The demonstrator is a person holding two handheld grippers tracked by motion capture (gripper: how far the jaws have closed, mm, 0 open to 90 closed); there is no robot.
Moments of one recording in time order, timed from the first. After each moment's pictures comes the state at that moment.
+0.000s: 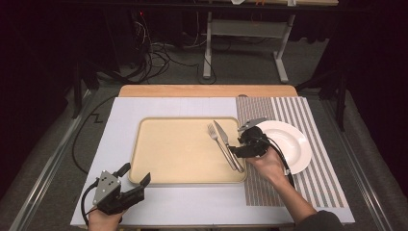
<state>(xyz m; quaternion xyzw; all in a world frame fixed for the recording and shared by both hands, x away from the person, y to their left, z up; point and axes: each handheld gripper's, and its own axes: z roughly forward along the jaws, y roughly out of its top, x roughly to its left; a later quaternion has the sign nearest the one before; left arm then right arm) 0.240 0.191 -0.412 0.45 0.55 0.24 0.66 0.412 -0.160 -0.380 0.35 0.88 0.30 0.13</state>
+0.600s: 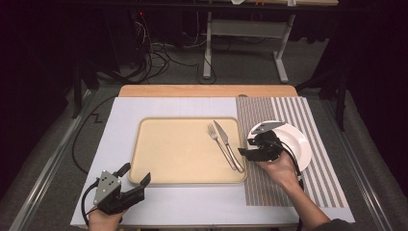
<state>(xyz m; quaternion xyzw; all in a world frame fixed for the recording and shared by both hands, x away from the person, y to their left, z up) 0.241 0.191 -0.413 0.45 0.55 0.24 0.66 0.398 -0.194 -0.377 0.35 0.87 0.33 0.13</state>
